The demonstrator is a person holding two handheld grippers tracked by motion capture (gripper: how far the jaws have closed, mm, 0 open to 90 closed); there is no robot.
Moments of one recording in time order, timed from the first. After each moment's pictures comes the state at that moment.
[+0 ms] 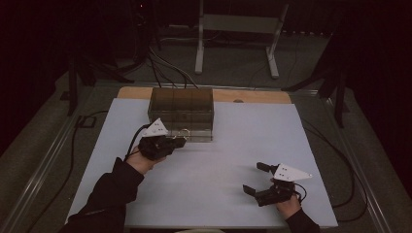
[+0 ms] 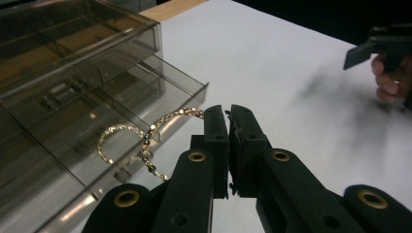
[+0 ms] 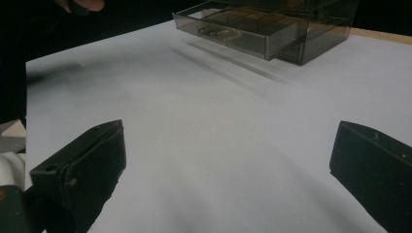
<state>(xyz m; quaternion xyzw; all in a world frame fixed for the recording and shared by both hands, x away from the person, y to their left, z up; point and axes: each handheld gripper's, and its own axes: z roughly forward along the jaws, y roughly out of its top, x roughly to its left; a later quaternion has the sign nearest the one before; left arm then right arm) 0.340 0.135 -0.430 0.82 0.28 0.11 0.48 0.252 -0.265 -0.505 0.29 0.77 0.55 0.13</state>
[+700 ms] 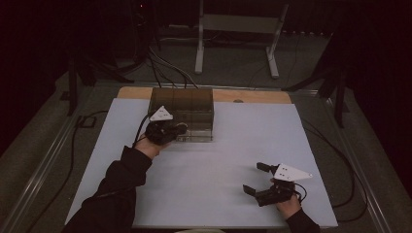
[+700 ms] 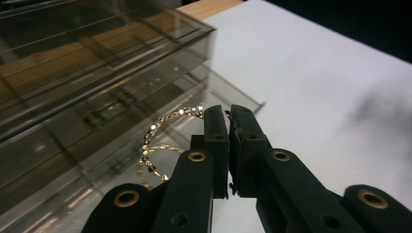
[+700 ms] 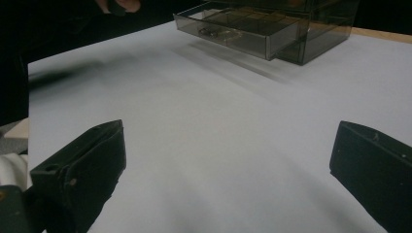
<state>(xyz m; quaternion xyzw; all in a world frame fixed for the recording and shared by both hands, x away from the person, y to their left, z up) 0.391 0.128 -0.443 0.81 0.33 0.11 0.46 0.252 -0.266 -0.505 0.29 0.77 0.55 0.12</state>
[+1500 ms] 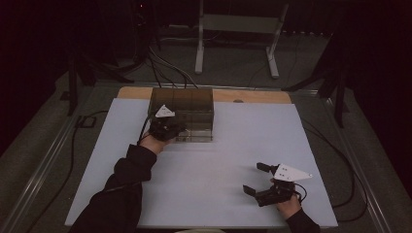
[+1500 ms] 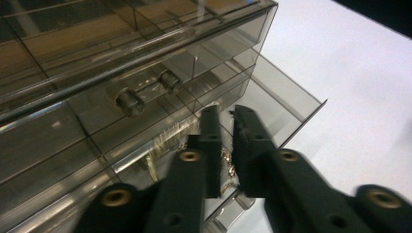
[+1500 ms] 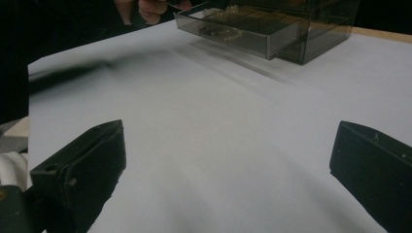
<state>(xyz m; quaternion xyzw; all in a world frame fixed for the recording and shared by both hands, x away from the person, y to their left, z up) 0.414 0.126 -0.467 0.80 0.38 0.13 0.44 0.252 -0.266 -0.505 0.29 0.77 0.55 0.12</state>
